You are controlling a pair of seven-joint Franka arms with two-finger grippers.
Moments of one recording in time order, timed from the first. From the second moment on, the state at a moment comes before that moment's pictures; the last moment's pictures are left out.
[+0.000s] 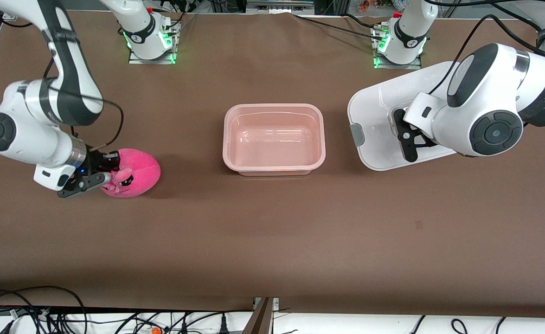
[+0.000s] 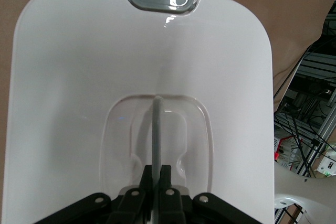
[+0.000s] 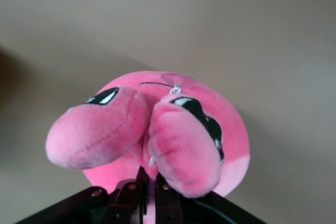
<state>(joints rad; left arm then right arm) 0.01 0.40 -0.32 -1.33 0.06 1.18 0.91 -0.01 0.29 0.13 -1.75 0.05 1.95 -0.42</state>
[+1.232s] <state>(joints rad) 0.06 0.40 -0.32 -1.30 0.06 1.18 0.94 0.43 0.46 0.45 -1.46 -0.32 1.79 -0.59</state>
